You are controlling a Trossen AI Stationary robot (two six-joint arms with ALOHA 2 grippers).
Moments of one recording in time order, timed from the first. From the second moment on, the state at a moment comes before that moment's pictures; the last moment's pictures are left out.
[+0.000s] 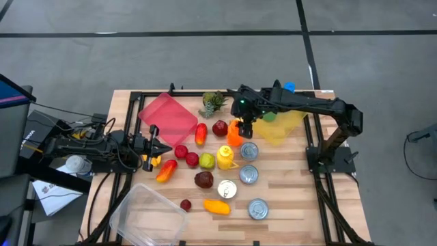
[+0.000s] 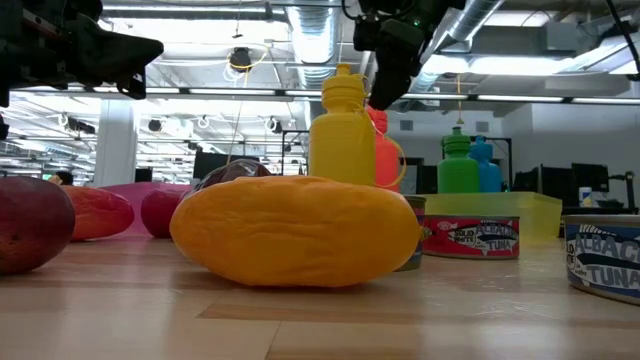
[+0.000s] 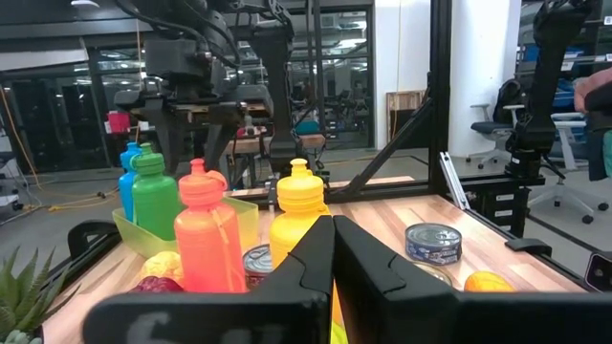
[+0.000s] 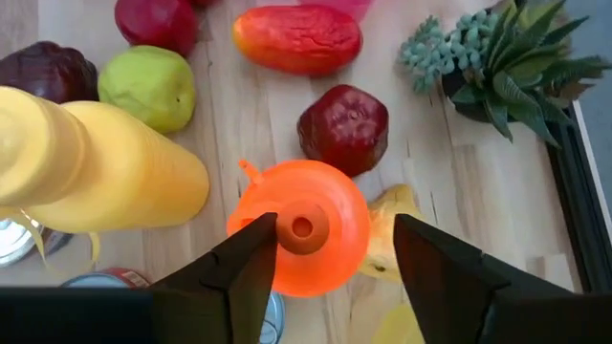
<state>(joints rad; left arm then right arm) -0.01 0.17 0.01 0.30 0.03 0.07 -0.28 1.66 1.50 -0.90 -0.03 -0.15</state>
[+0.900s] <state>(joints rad) -0.01 0.17 0.01 0.30 0.03 0.07 -0.28 1.66 1.50 -0.95 -0.02 -0.13</state>
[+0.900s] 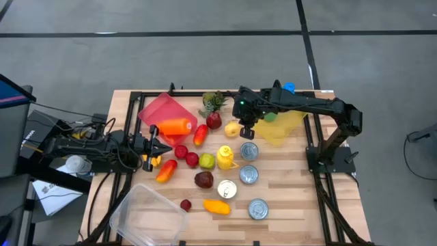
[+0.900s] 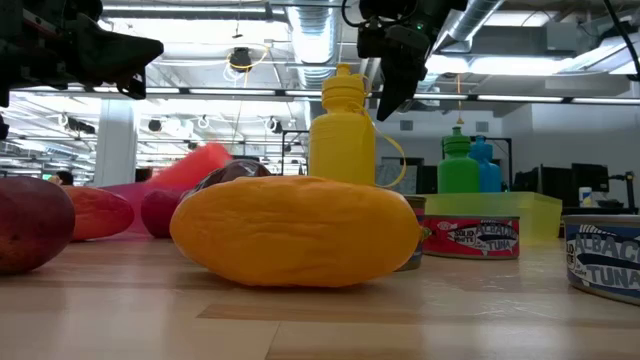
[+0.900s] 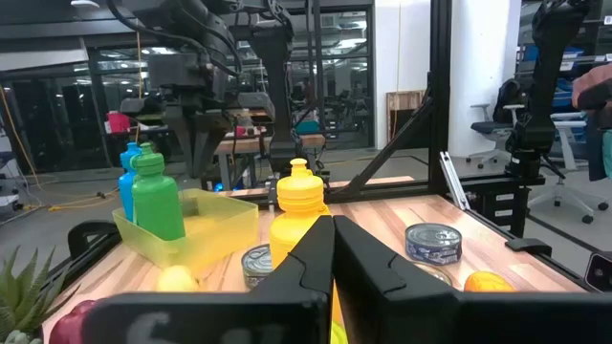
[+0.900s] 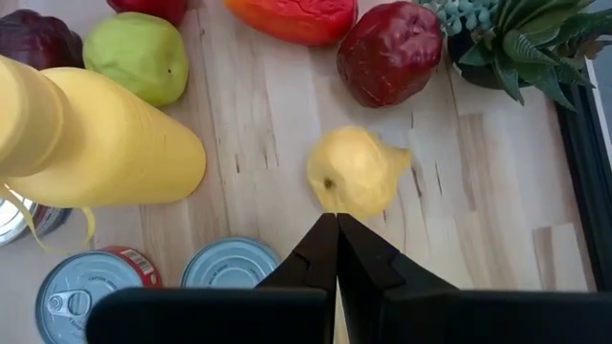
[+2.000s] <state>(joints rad) -0.01 0.17 0.01 0.30 0.03 0.07 -0.09 1.56 1.50 -0.63 -0.30 -0.21</state>
